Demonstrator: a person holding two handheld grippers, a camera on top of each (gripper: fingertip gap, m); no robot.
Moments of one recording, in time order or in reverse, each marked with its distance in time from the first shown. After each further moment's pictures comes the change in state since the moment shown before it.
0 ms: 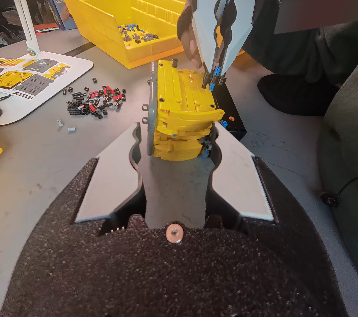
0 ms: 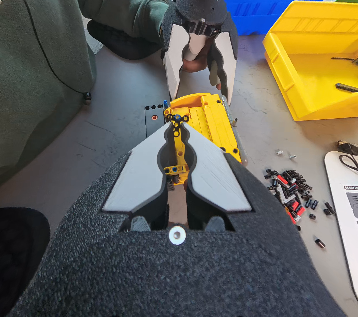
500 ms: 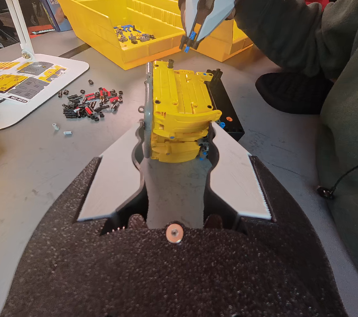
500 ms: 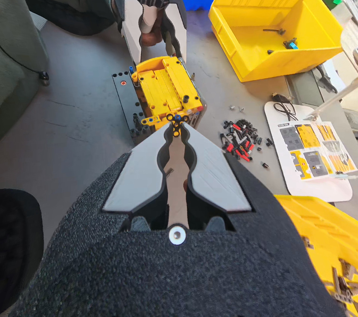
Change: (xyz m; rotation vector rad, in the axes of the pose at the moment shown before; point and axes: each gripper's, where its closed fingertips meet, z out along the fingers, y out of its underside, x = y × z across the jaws) left arm 0.003 -0.001 0.003 -0.001 0.014 0.012; right arm 0.023 0.029 -0.062 -0.076 0.266 0.025
